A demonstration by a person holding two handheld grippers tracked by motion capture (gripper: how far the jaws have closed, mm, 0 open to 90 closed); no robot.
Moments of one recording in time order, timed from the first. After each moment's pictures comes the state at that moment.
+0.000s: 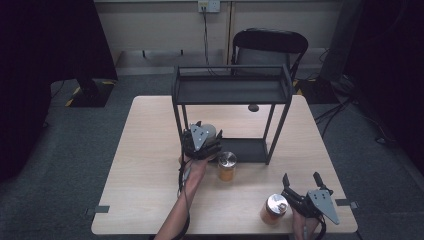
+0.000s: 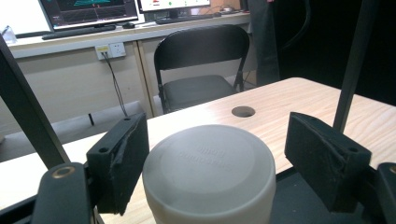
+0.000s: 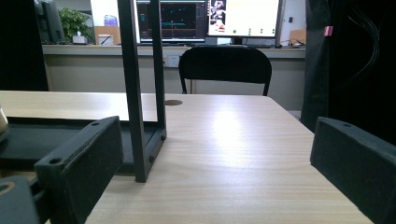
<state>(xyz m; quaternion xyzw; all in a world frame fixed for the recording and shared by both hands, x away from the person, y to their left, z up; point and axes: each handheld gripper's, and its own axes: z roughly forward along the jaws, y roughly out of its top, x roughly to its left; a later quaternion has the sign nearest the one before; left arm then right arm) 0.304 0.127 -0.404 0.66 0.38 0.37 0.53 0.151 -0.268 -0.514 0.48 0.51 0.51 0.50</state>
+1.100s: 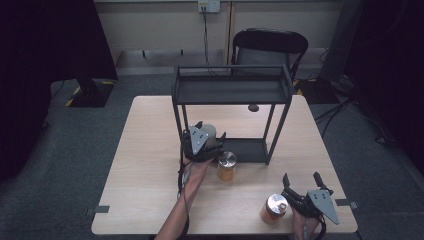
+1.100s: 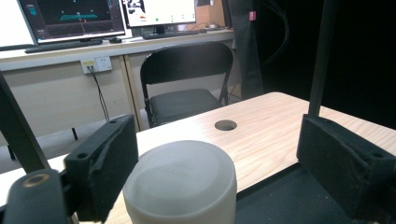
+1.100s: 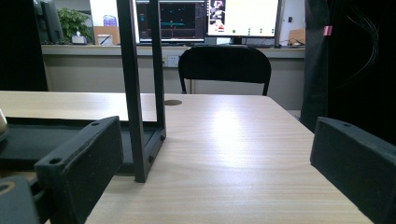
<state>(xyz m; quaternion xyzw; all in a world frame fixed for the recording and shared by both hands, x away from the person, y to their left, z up) 0.292 0.133 -0.407 0.65 0.36 0.36 0.56 0.151 -0.268 -0.513 0.49 0.51 0.51 0.50</state>
